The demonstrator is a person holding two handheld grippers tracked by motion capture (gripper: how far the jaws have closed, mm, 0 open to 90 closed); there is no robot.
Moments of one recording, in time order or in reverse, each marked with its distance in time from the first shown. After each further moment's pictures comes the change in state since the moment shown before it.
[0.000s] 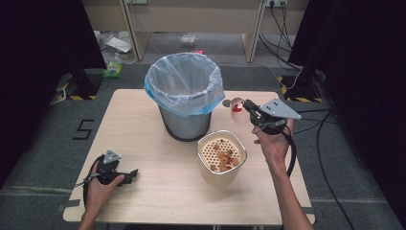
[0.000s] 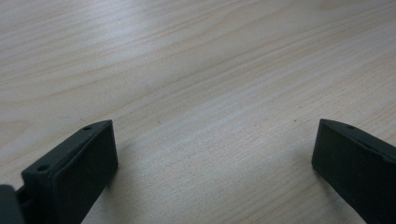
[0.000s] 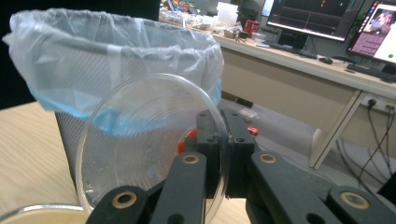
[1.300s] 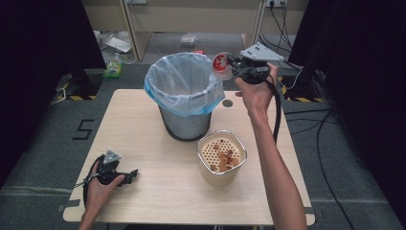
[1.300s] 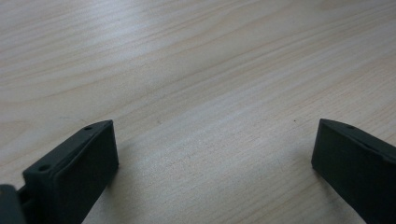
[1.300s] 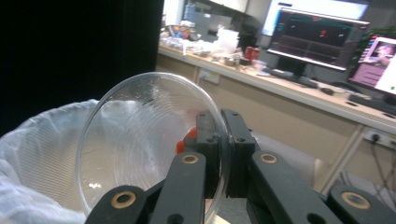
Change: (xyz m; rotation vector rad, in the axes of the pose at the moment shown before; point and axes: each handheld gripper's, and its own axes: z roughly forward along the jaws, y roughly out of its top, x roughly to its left) left arm 0.000 0.000 0.000 -0.002 0.001 -0.001; right arm 0.001 0.117 0.065 -0.052 0.012 -0.023
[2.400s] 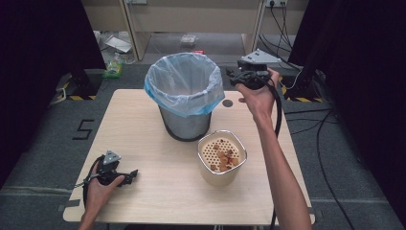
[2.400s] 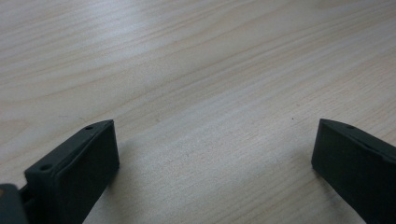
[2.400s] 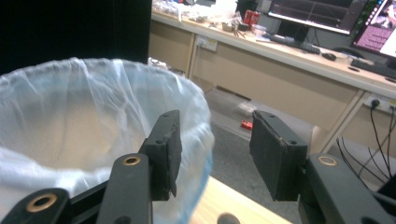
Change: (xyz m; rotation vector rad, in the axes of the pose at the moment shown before) left arm -0.001 -0.001 -0.001 -0.001 -0.002 0.002; right arm -0.014 -0.025 -0.001 0.135 -0.026 0.021
